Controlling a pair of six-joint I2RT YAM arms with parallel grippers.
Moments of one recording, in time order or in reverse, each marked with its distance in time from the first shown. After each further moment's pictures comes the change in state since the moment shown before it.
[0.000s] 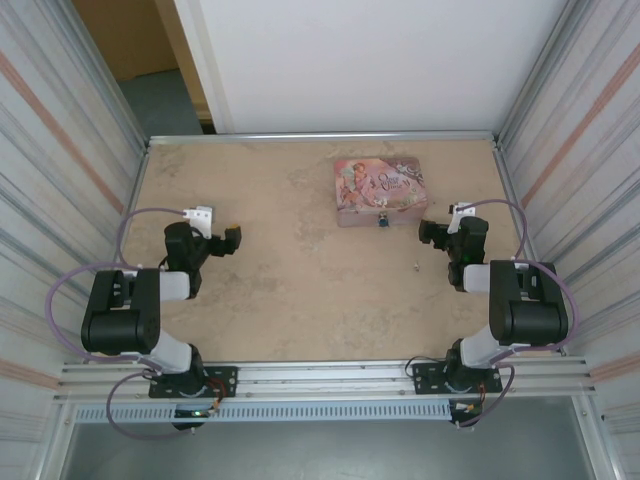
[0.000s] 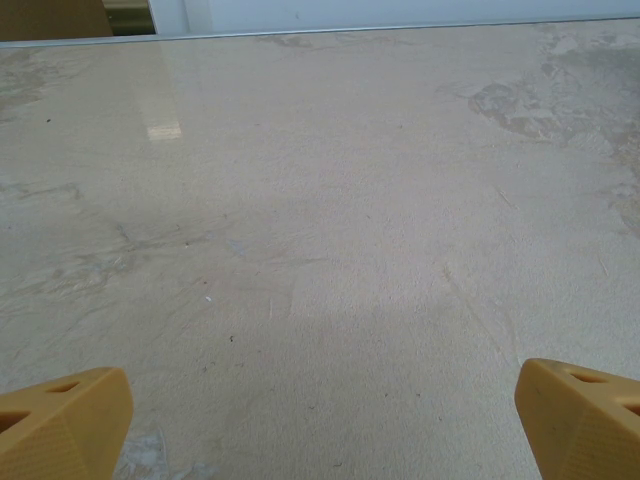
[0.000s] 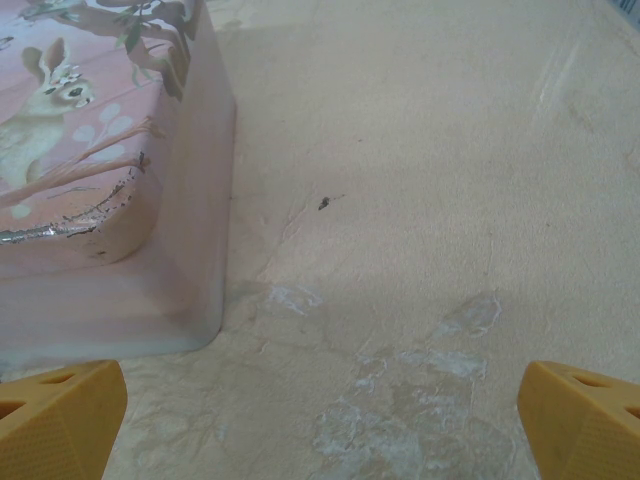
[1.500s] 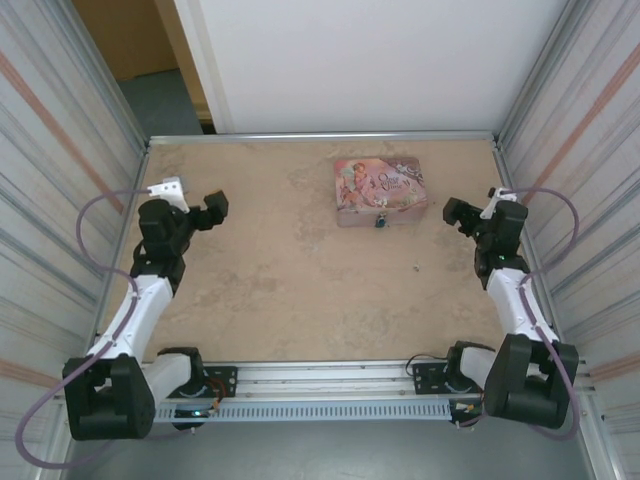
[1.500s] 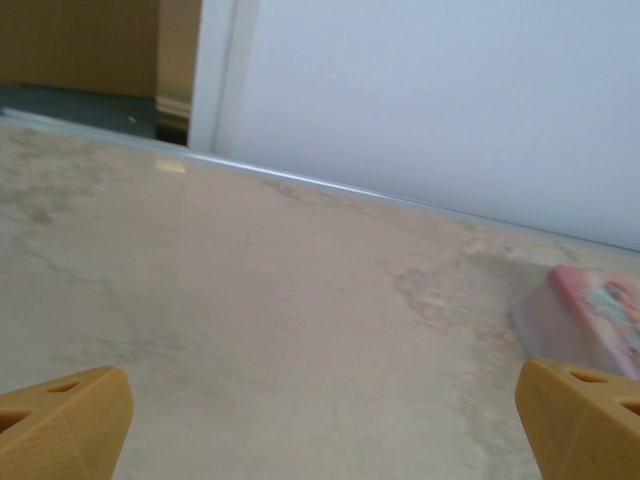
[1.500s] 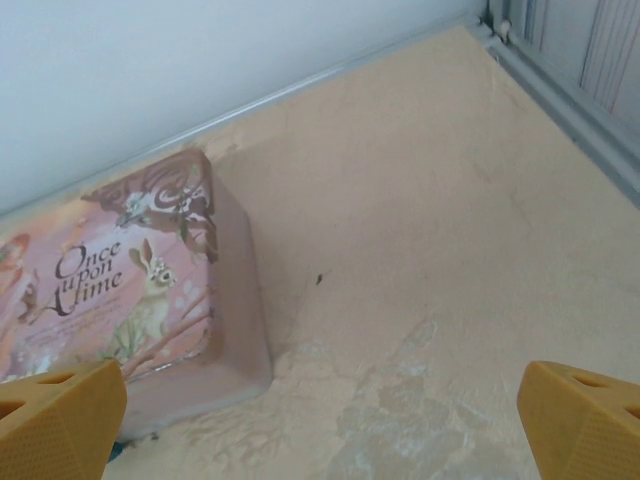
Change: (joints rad) left arm -0.032 -0.458 0.236 -0.576 -0.039 -0.362; right arm -0.161 -0.437 0.200 -0.639 -0.129 0.239
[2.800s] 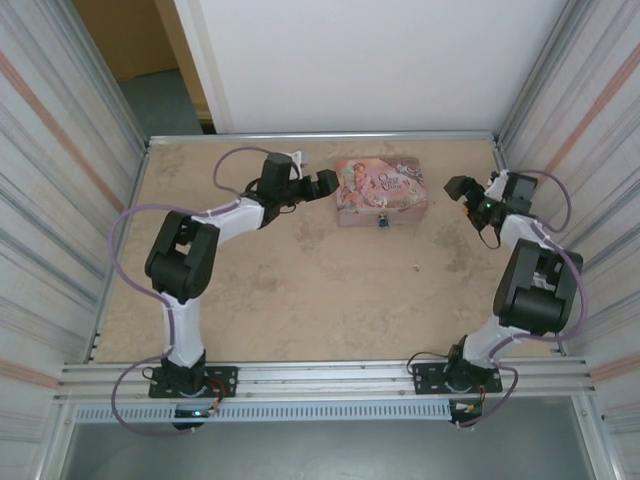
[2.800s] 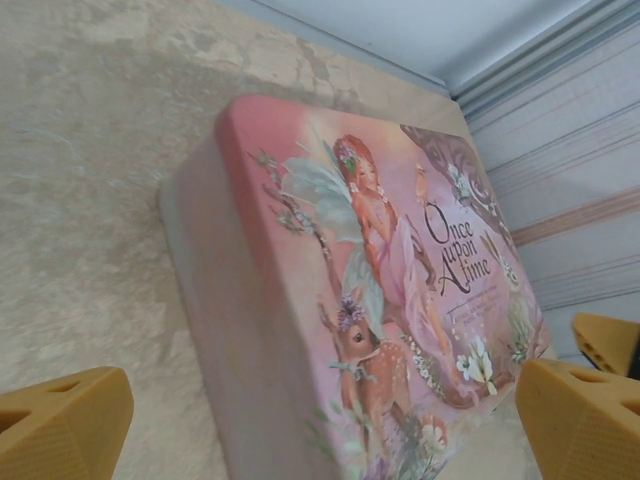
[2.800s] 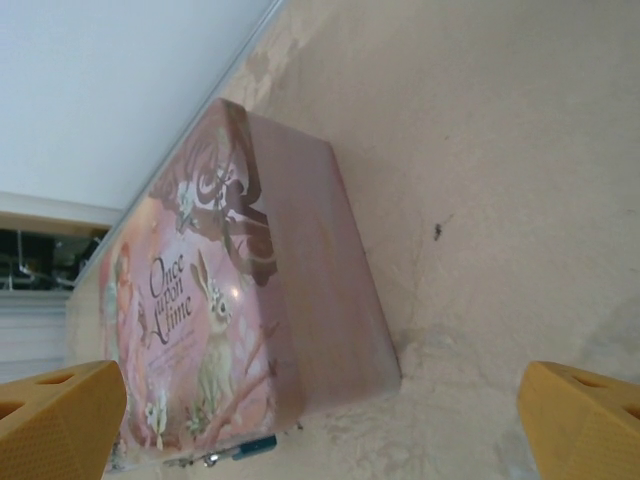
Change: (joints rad) left arm -0.469 0.949 0.704 0.067 0.174 -0.364; right arm -0.090 0.565 0.371 -0.082 -0.476 0.237
